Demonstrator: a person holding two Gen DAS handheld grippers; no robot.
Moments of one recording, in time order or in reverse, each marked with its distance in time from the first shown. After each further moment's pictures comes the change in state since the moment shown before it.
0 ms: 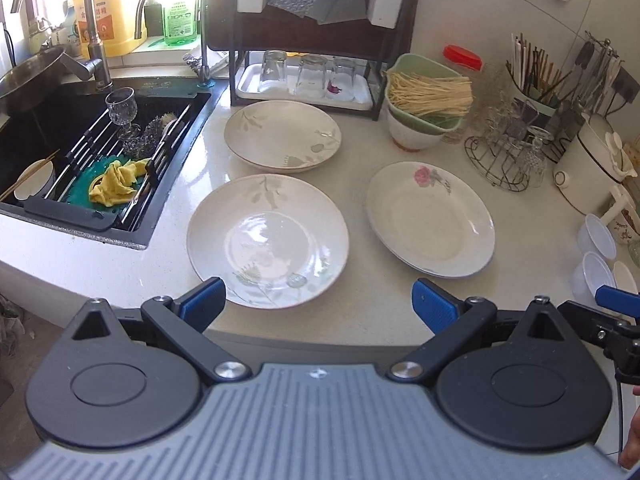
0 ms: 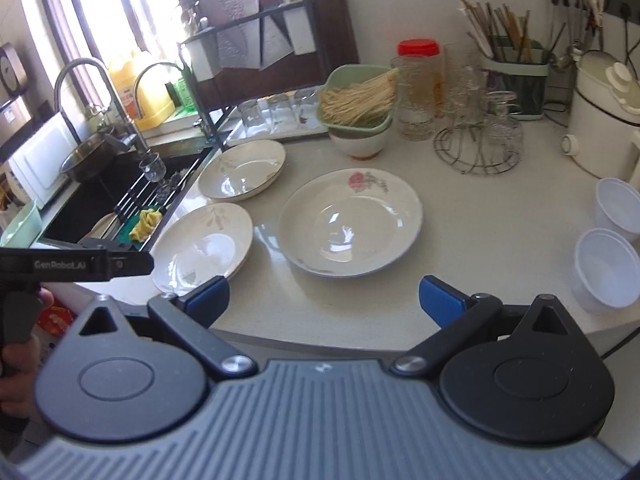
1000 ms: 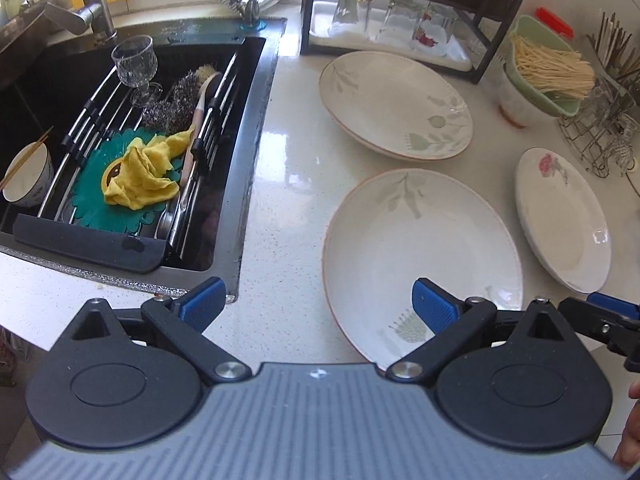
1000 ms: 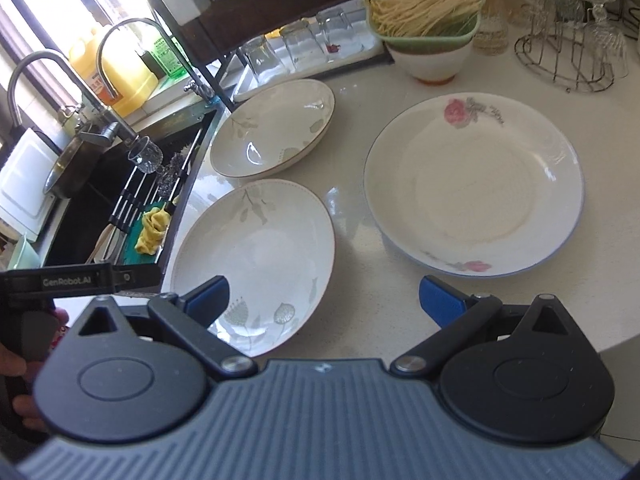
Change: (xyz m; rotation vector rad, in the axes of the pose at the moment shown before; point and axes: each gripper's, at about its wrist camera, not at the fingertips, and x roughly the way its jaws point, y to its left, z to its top) left arm 0.130 0.151 0.066 0.025 0.201 0.013; right arm 0.158 0.085 0.014 0.196 0.159 0.034
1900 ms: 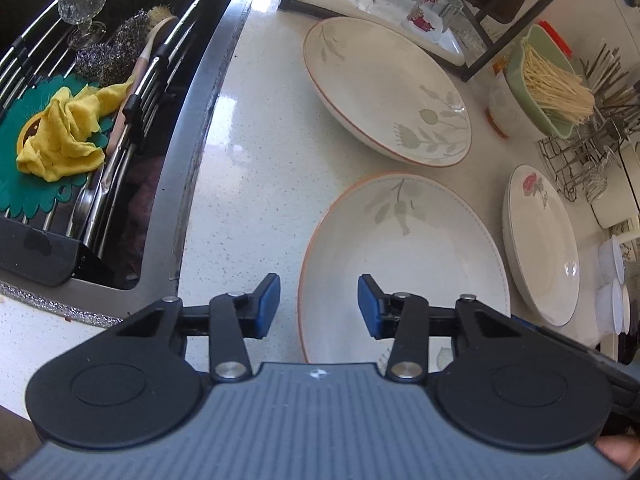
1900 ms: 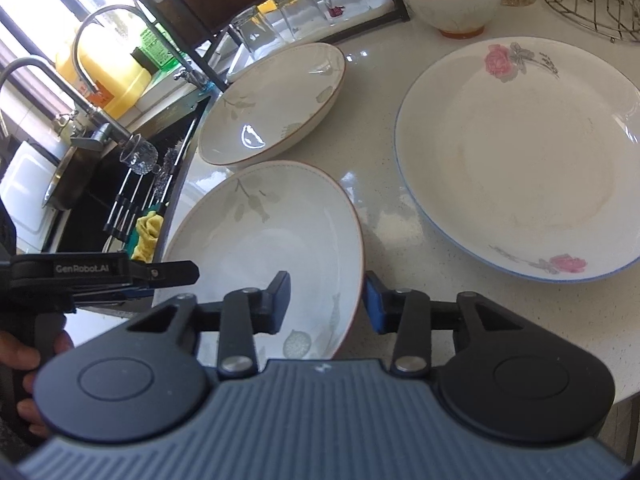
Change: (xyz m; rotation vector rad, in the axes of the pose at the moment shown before) left arm 0.069 0.025 0.022 -0.125 0.093 -0.246; right arm 0.069 0.000 0.001 0.076 0.024 0.046
